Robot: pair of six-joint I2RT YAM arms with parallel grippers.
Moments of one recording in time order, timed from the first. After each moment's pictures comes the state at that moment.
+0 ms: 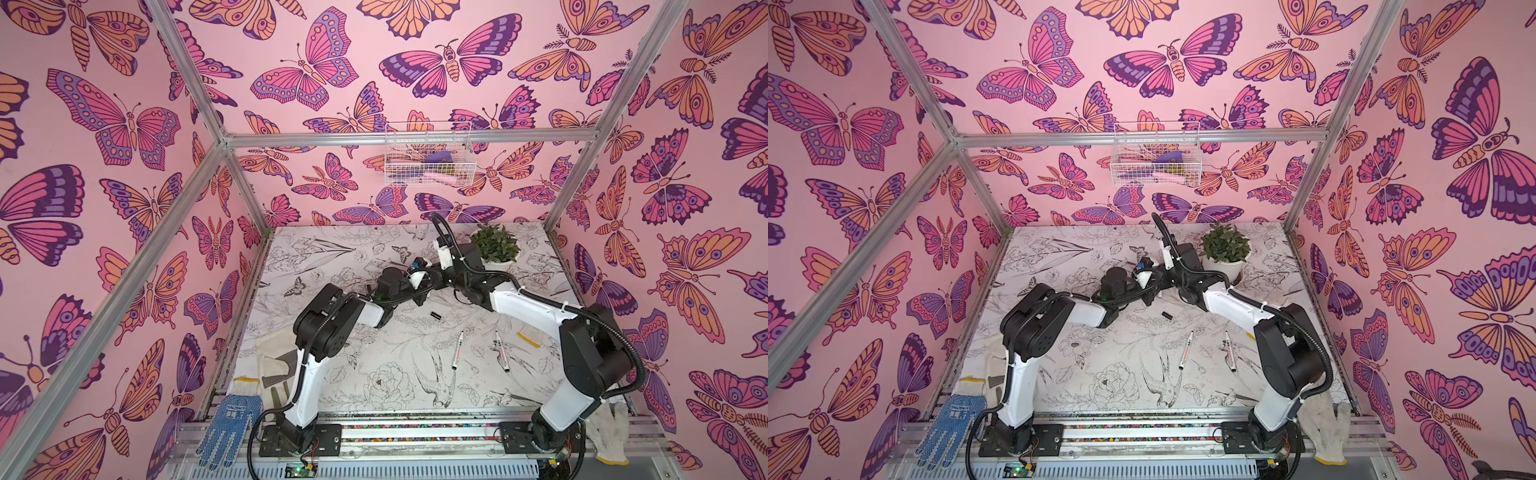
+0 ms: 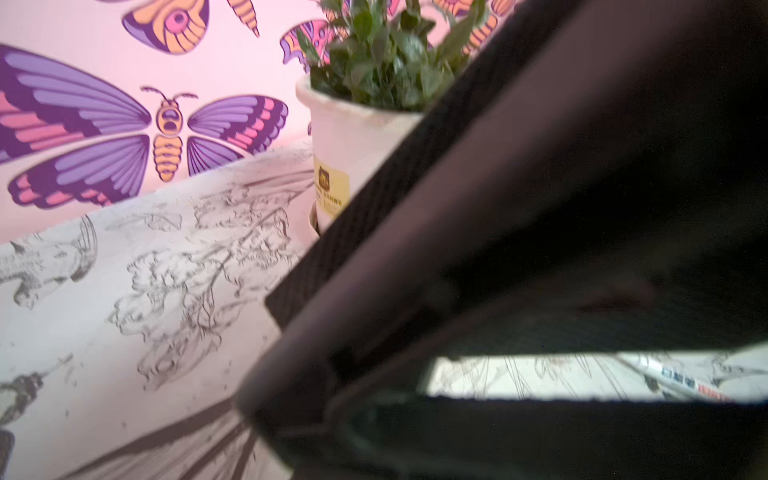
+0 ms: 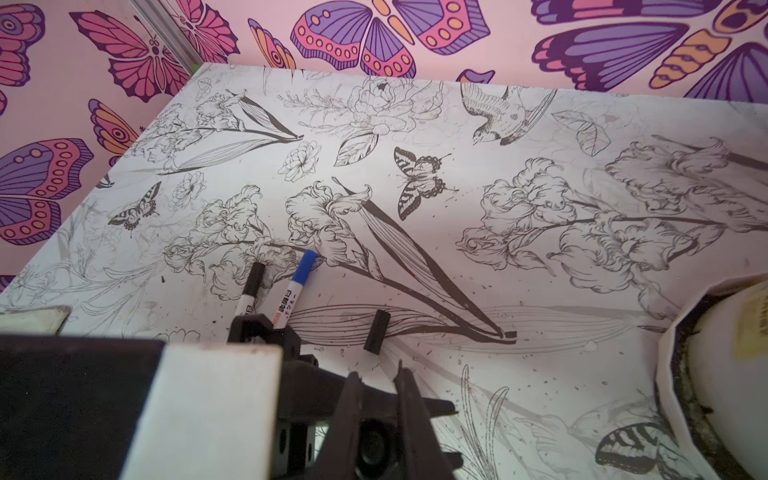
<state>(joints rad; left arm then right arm) -0.58 2.15 1.07 0.89 0.47 -0.02 0.54 1.70 1.09 0.00 -0.10 0.24</state>
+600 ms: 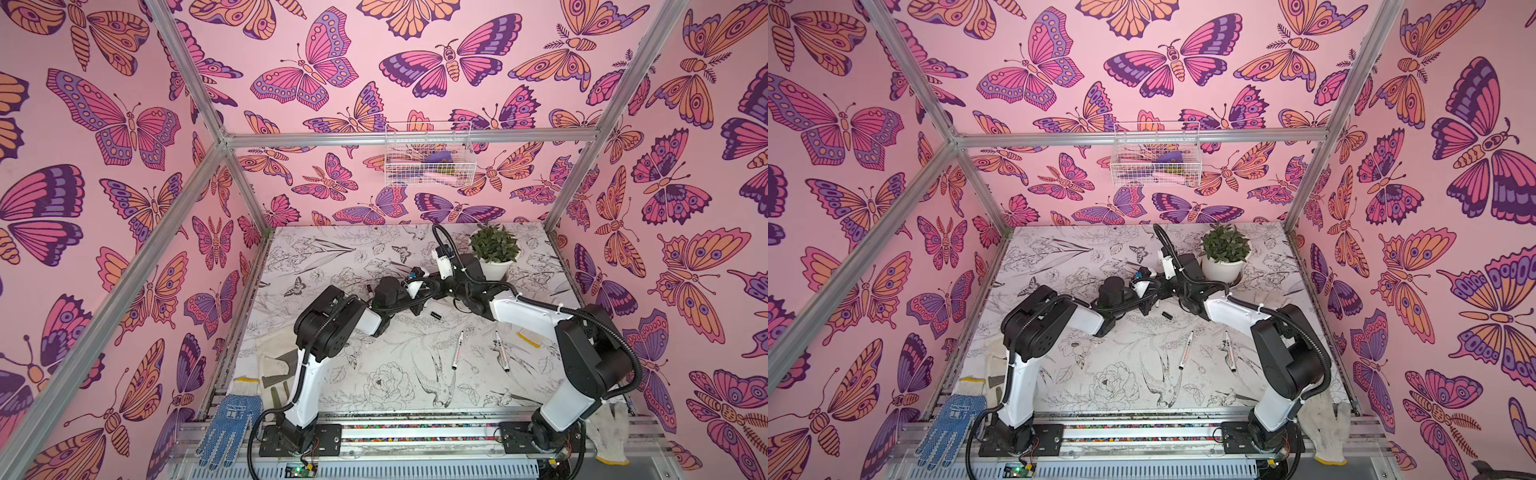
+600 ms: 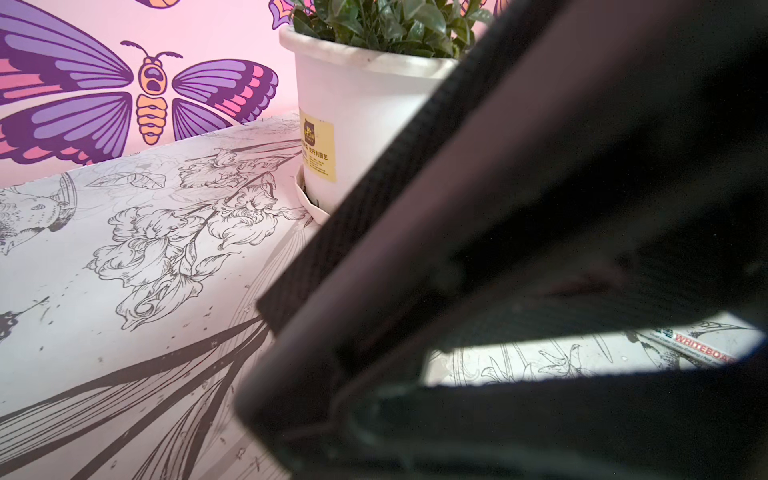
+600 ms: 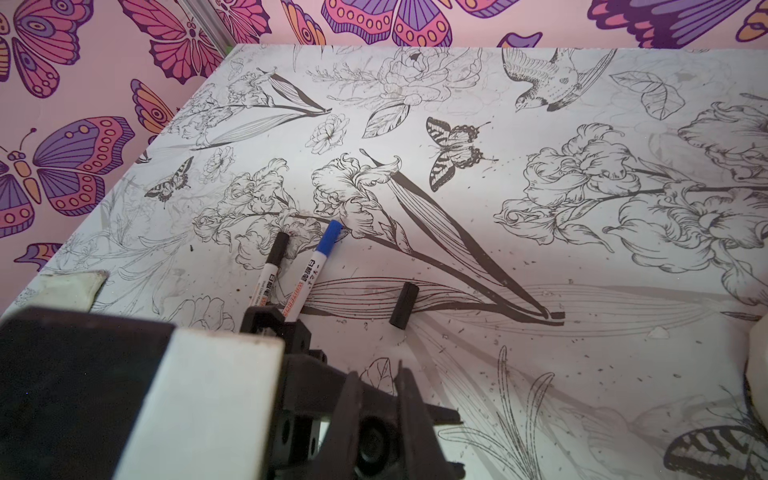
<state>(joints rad) -0.59 2.16 1.00 0.96 0.46 -0.03 0.54 1.70 0.99 0.12 -0.16 0.25</state>
